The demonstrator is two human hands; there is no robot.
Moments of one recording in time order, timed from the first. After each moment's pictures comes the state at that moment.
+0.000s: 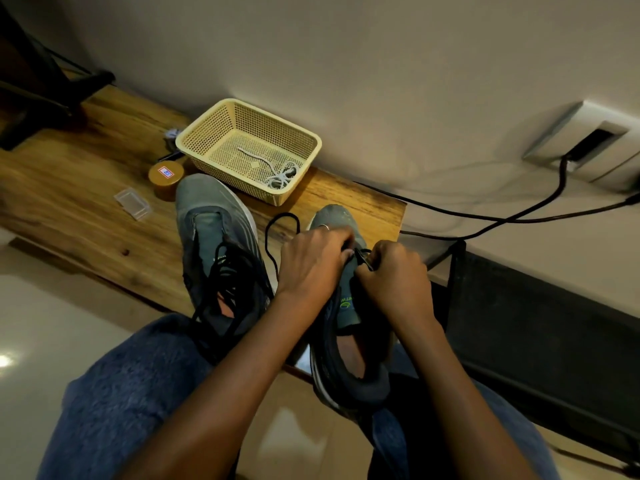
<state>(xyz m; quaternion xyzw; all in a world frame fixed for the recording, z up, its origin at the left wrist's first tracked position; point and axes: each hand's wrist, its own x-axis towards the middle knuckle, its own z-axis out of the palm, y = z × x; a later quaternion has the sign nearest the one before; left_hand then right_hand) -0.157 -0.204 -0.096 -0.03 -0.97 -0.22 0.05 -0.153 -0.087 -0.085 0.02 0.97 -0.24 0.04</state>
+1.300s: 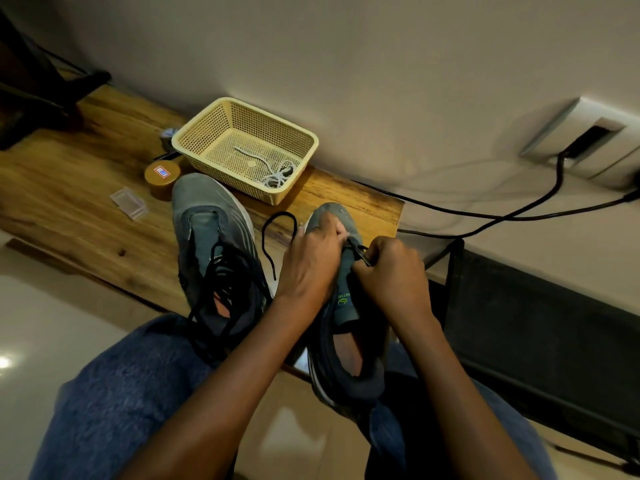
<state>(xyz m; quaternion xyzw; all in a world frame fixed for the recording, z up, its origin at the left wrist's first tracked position) -0.159 -0.198 -0.100 -0.02 -0.96 -0.28 0.06 -0.157 -0.085 -0.088 0.03 0.96 -0.26 0.04</state>
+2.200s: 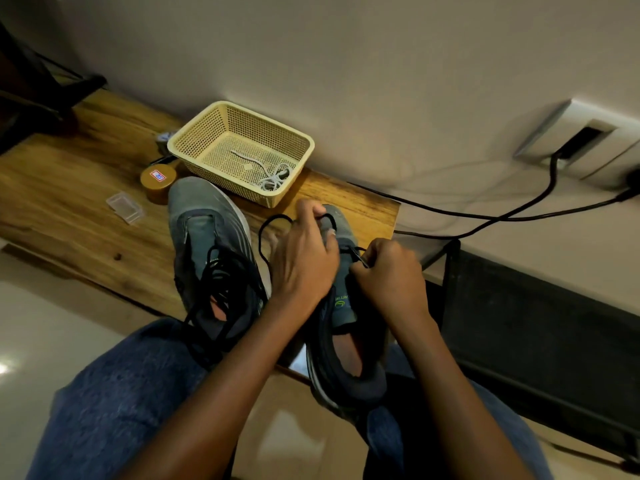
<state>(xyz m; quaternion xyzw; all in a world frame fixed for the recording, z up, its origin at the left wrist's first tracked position) -0.157 -0.199 -0.099 0.08 -0.91 -0.40 0.09 -0.157 -0.083 -0.087 0.03 0.96 -0.26 0.04</state>
